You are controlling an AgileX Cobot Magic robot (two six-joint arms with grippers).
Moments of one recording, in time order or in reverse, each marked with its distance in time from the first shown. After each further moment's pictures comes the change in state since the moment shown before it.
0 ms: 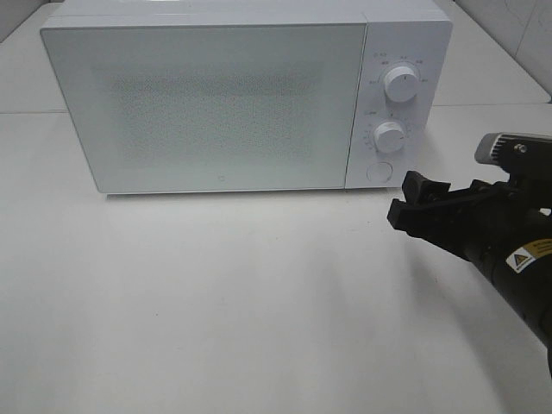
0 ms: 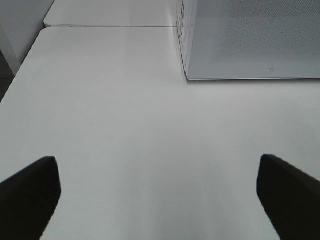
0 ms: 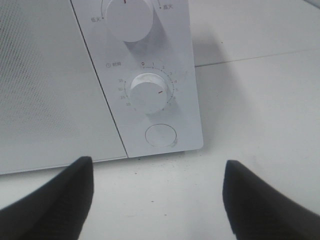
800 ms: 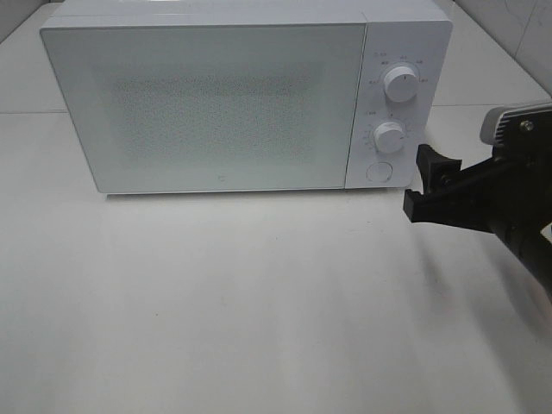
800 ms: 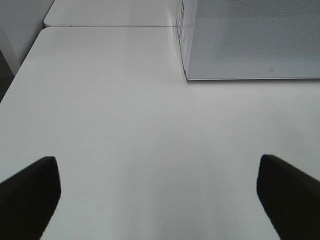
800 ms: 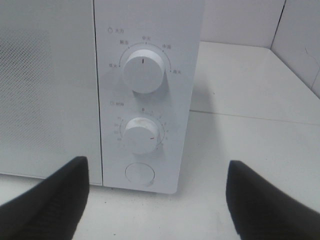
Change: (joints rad) left arm 0.000 0.000 0.000 0.000 0.000 0.000; right arm -0.040 -0.148 0.001 -0.022 0.038 -0.370
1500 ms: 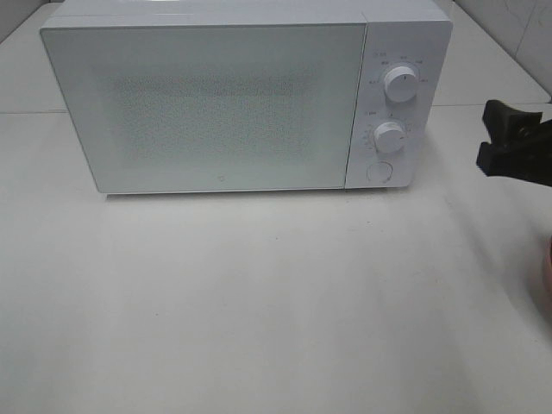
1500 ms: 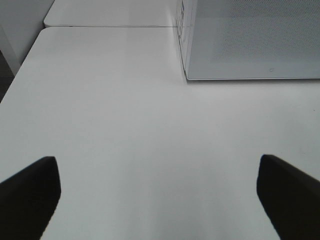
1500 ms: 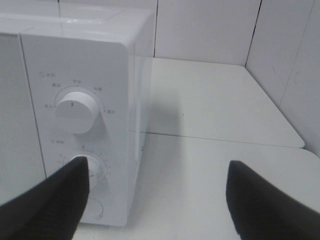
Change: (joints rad) left arm 0.000 0.000 0.000 0.000 0.000 0.000; right arm -0.398 -0.220 -0.006 -0.380 0.234 0.073
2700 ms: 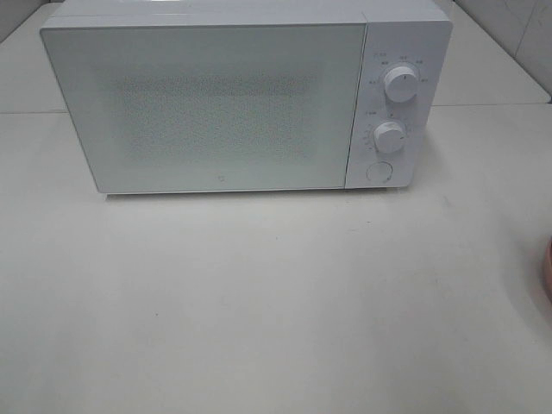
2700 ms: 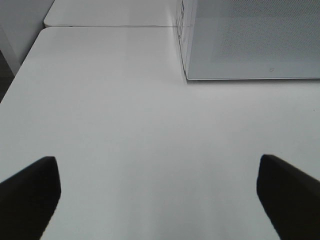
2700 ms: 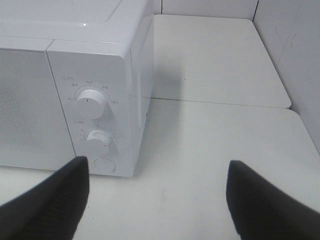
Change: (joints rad) left arm 0.000 0.000 0.000 -0.001 0.000 0.000; right arm -0.199 -0.539 -0.301 -0.349 1.103 0.280
